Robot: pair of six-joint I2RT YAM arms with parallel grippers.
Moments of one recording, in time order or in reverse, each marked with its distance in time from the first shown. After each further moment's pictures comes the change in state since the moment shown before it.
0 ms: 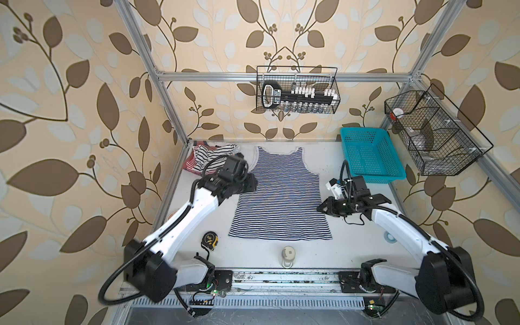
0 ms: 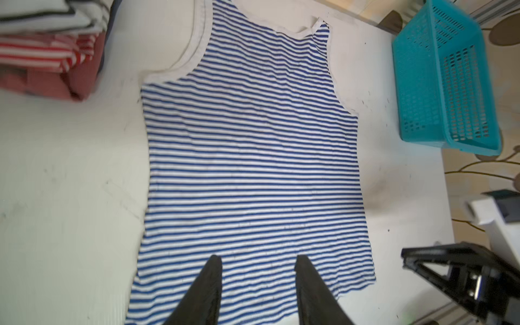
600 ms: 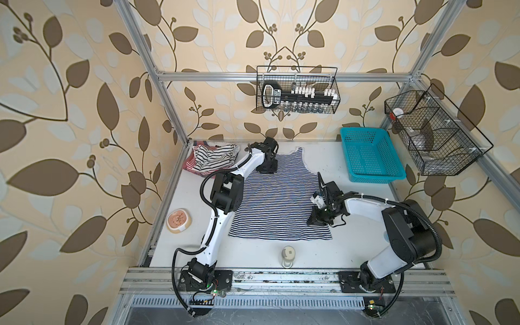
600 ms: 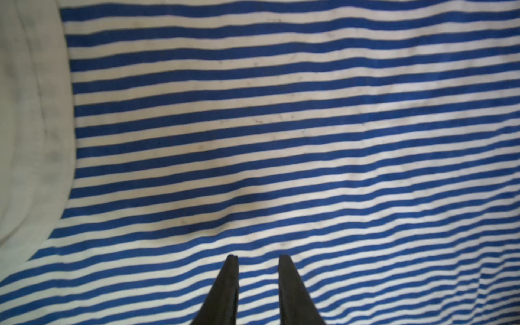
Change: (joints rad) left arm 0.056 0.979 0.852 -0.239 0.032 0.203; right arm 0.109 0.345 0.024 0.071 0.072 0.041
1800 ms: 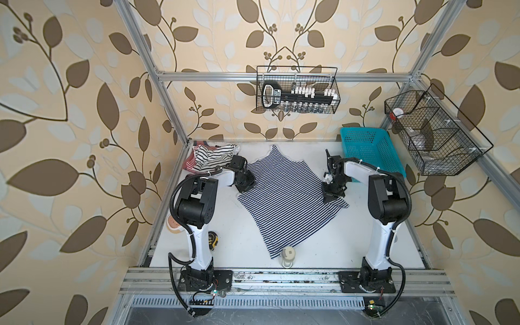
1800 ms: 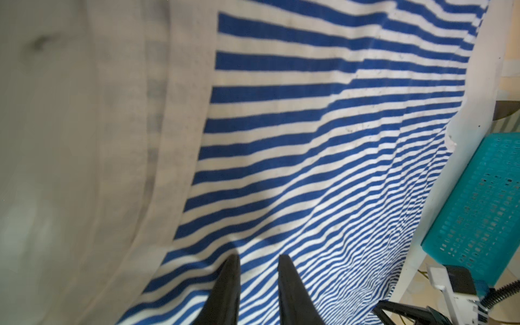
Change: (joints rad) left arm 0.175 -0.488 -0.991 0.637 0.274 -0.581; right arm -0.243 0.460 0.708 -0.583 0.251 -0.260
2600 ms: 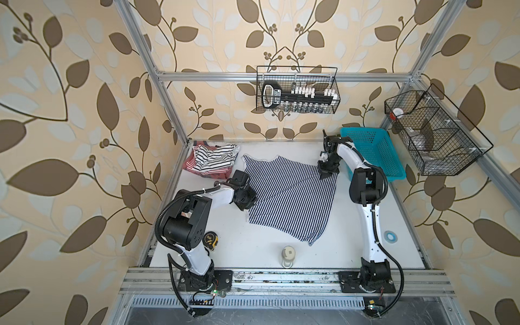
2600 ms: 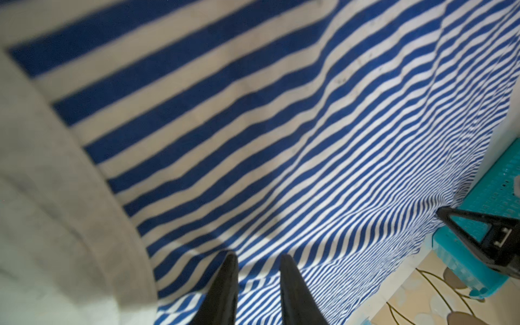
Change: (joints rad) left arm -0.116 -0.230 -0.281 0.017 -0.060 -0.234; right arm -0.041 0.510 0.916 -0.288 0.032 -0.051
